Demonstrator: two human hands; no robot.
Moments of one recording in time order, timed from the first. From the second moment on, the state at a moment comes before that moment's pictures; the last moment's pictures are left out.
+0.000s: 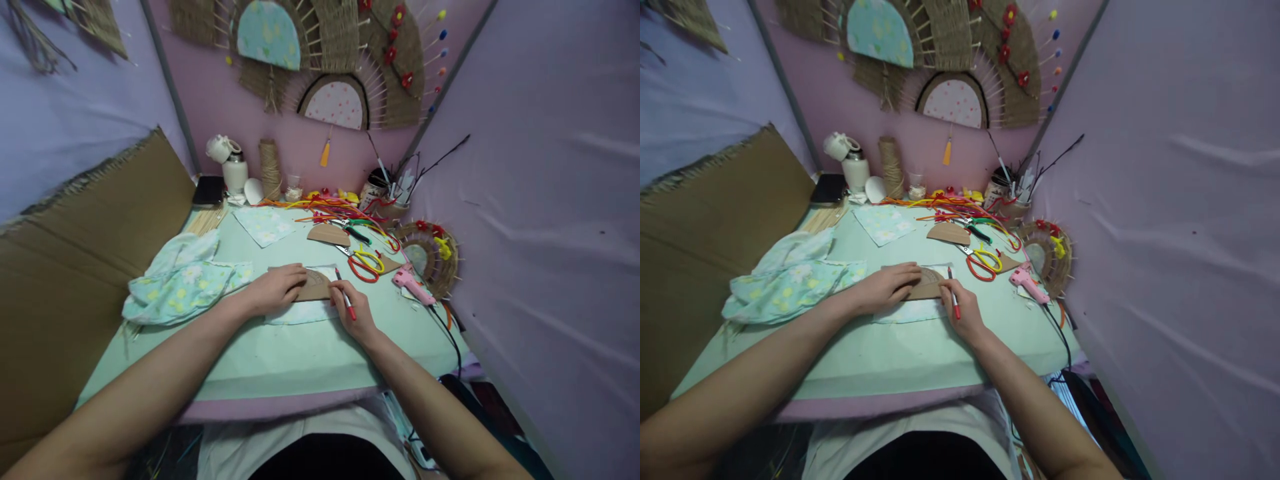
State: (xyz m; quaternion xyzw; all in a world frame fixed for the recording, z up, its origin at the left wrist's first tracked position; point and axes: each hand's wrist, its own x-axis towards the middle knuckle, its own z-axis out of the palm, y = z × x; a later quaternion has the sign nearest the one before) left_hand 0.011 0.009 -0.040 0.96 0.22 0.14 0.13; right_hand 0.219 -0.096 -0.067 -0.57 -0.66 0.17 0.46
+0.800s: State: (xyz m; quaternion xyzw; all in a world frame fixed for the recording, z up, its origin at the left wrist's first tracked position) left_hand 0.020 -0.017 -0.044 0.95 0.27 0.10 0.11; right_hand 0.214 -0.086 -0.073 -0.57 -0.76 0.06 0.31
